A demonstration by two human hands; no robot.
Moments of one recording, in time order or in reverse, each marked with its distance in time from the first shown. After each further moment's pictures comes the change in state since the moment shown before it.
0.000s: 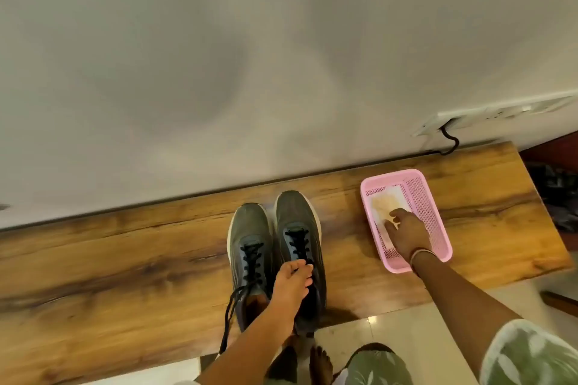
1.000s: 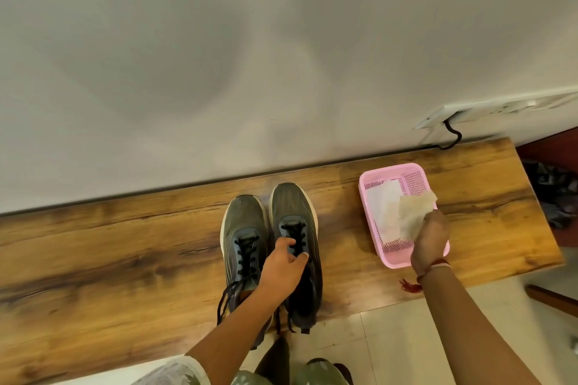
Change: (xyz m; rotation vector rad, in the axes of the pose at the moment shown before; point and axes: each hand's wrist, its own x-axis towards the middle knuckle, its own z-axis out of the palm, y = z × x) left_hand 0.027 0.013 -0.016 0.709 0.013 0.348; right_hand -0.029 -0.020 -0.020 1.188 0.366 0.423
